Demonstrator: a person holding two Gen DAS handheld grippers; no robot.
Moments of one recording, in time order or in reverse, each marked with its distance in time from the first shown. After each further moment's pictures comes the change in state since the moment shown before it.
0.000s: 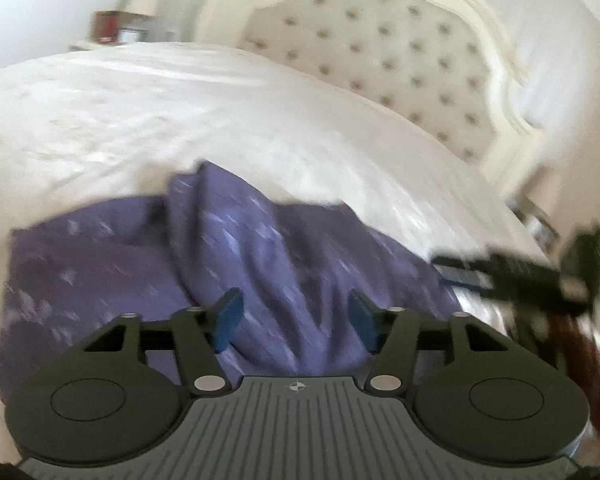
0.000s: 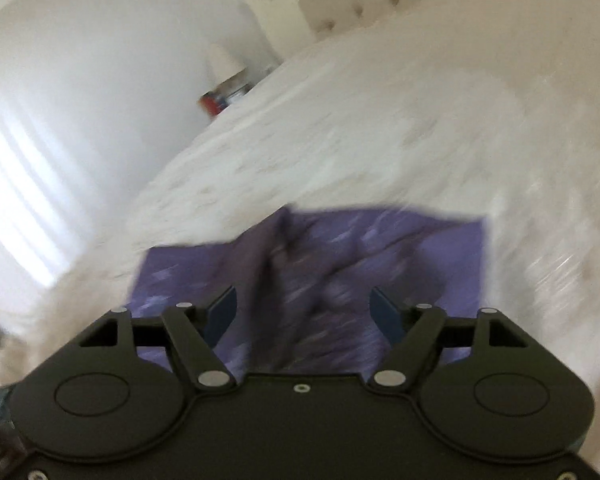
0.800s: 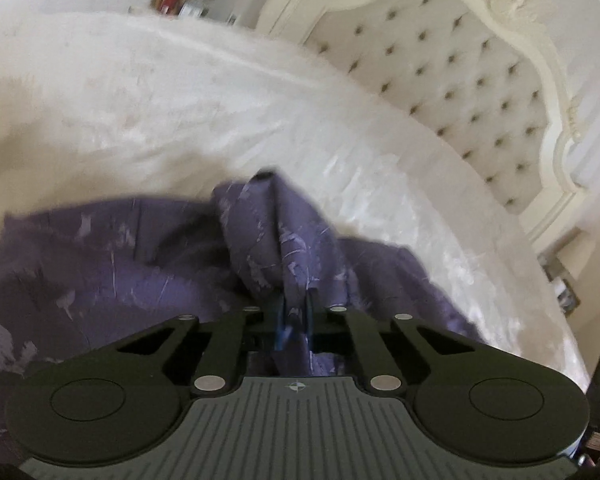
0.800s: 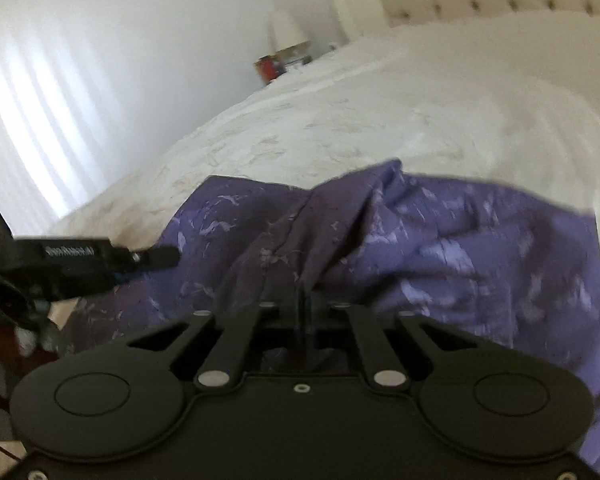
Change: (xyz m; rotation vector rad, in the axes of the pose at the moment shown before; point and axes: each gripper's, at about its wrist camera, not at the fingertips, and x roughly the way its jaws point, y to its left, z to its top) left arm 0.031 0.035 0.020 -0.168 -0.030 0.039; right arm 0.032 0.075 -0.034 -0.264 0.017 0.017
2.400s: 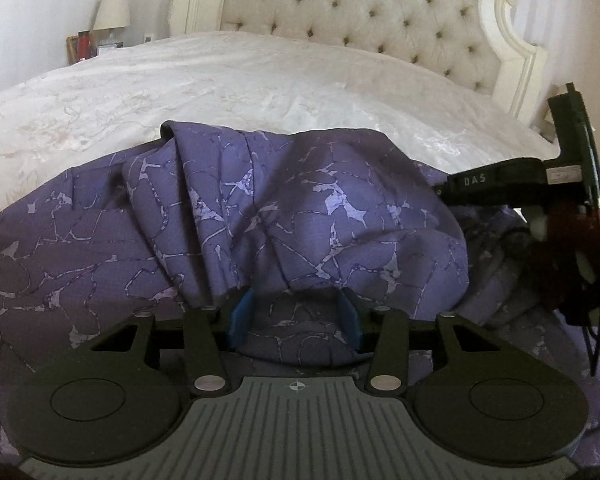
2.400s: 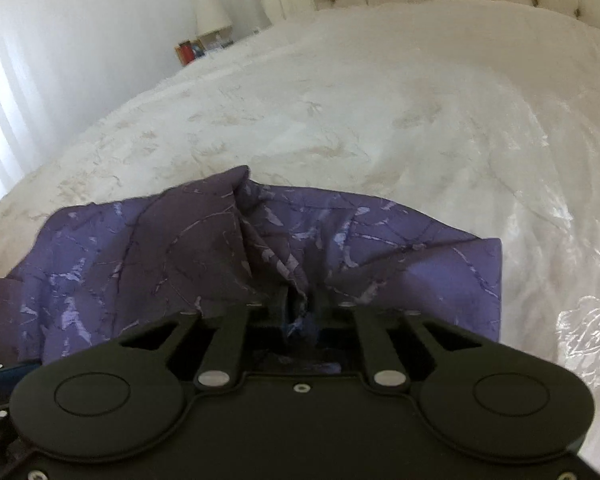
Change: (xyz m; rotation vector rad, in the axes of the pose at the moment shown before) left arm 0.021 -0.049 -0.077 0.415 0.078 0.044; right arm 0.045 -0.084 0.013 0.042 0.053 -0.222
